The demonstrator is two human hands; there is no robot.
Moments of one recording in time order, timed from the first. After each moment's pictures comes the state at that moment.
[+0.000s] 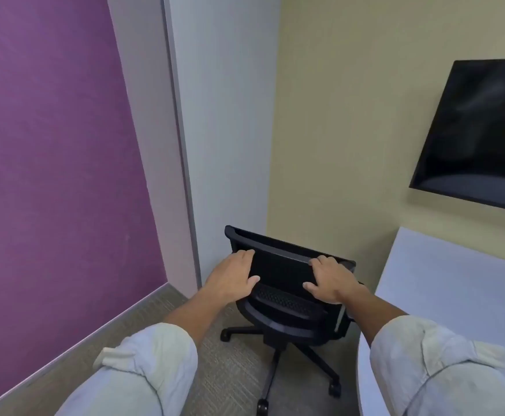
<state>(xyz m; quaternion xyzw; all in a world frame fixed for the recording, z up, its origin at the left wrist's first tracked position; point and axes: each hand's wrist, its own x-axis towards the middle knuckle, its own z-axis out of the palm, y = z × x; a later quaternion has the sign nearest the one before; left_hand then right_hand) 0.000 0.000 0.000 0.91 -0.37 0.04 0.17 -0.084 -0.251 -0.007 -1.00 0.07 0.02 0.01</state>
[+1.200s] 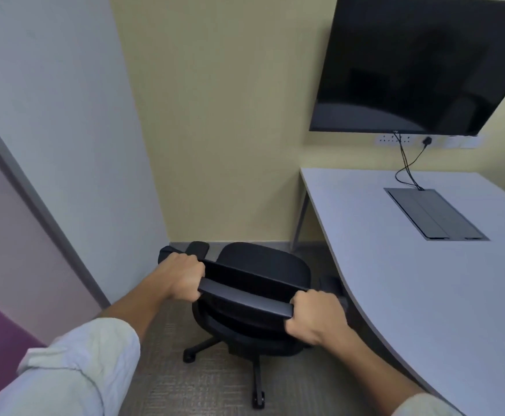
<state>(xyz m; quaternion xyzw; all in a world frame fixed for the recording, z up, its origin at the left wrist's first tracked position) 0.359 -0.029 -0.060 0.69 -0.71 0.02 -0.13 0.046 -0.105 -0.060 -0.90 0.43 0.04 0.04</state>
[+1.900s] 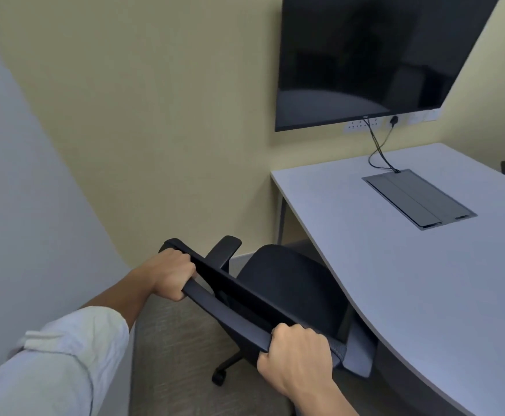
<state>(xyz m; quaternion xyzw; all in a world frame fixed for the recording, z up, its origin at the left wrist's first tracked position) 0.470 -0.263 -0.050 0.51 -0.84 0.04 -0.19 0.164 -0.169 -0.058 -0.81 0.58 0.00 0.11</state>
